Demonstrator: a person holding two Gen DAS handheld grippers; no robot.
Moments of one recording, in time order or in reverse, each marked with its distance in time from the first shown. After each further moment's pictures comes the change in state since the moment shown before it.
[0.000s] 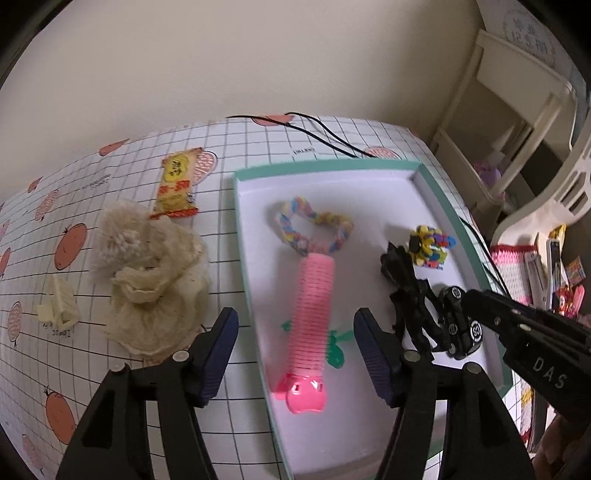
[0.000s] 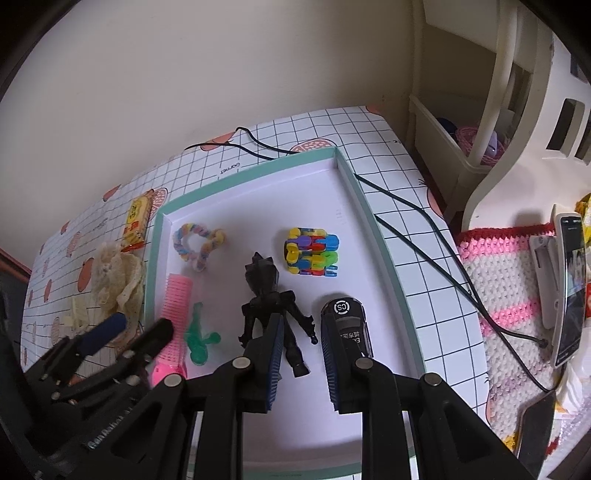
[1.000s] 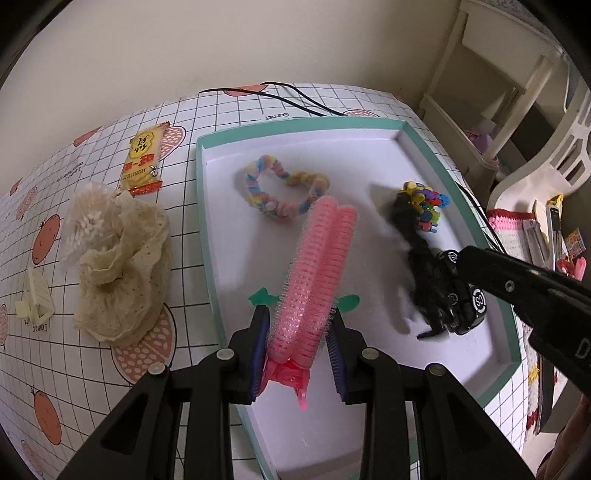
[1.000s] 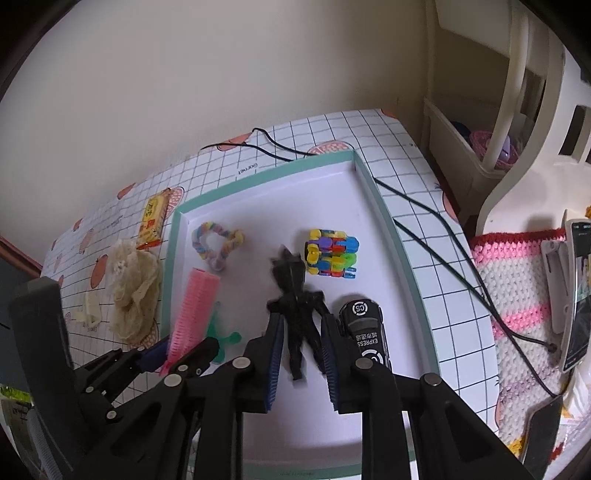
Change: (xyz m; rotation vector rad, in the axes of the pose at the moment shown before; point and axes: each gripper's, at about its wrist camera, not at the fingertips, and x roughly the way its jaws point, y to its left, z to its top) left arm 0.026 -0.019 -0.014 0.064 0.085 -0.025; right arm -0.003 0.007 -0.003 -0.013 -0.001 0.052
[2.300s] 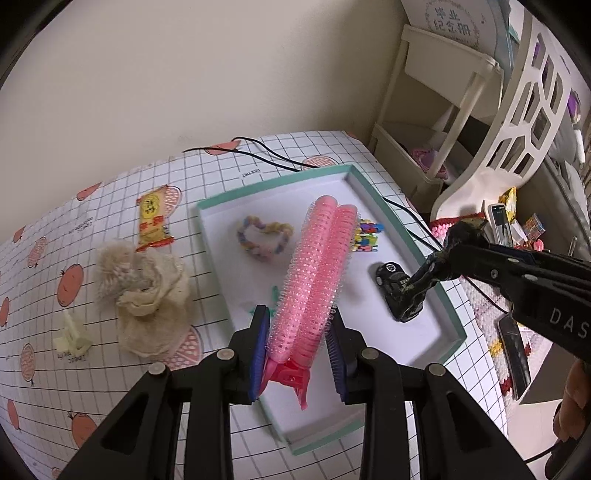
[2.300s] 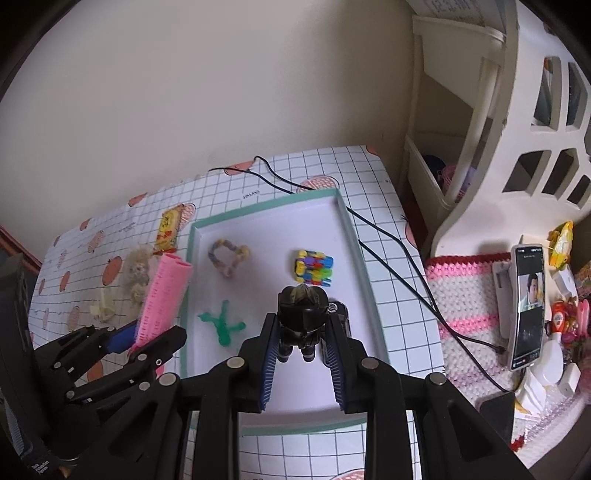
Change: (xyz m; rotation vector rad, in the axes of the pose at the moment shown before) left arm -0.083 -0.009 0.003 0.118 -0.098 -0.074; right arm -0.077 0.002 -0.002 -0.055 -0.051 -0.052
